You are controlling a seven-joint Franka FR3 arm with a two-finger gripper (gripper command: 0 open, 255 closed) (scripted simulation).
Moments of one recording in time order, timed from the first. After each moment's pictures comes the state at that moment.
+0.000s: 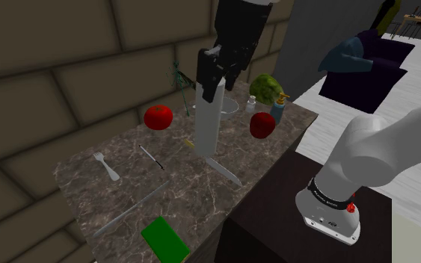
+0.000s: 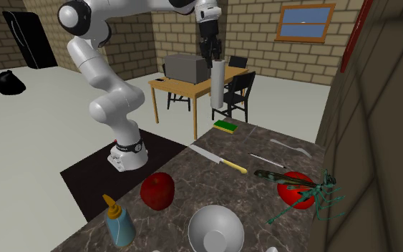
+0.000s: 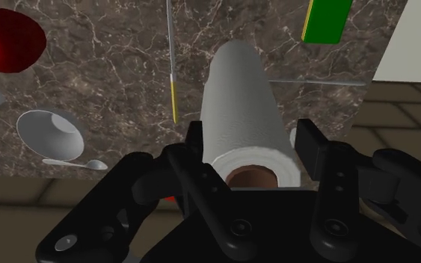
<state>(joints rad) 0.06 -0.63 0.50 -2.08 0.19 1.69 0.53</state>
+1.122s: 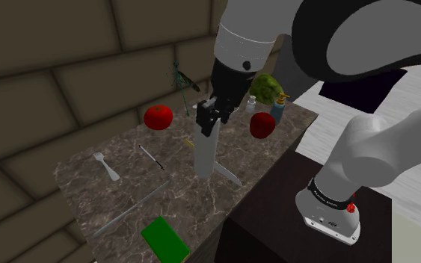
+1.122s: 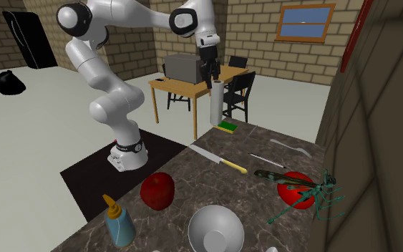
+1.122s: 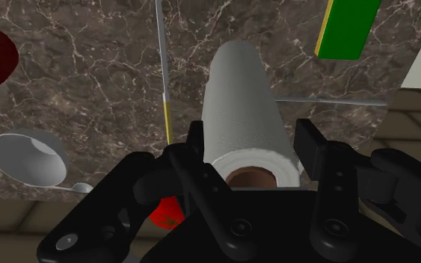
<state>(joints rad) 0.09 -0.67 0.54 -2.34 0.23 1.91 0.53</state>
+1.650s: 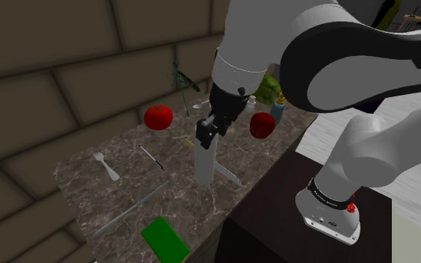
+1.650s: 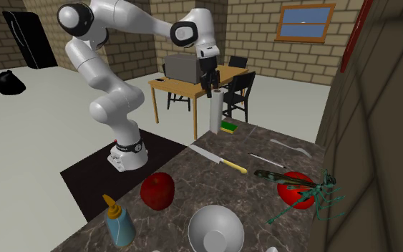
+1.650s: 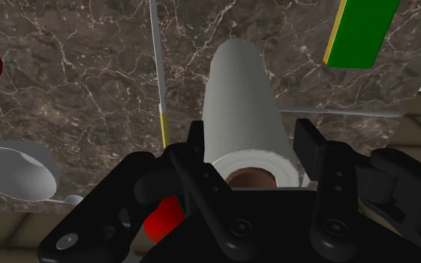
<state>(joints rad) 0.09 -0.66 0.57 -2.44 0.24 2.01 0.53</state>
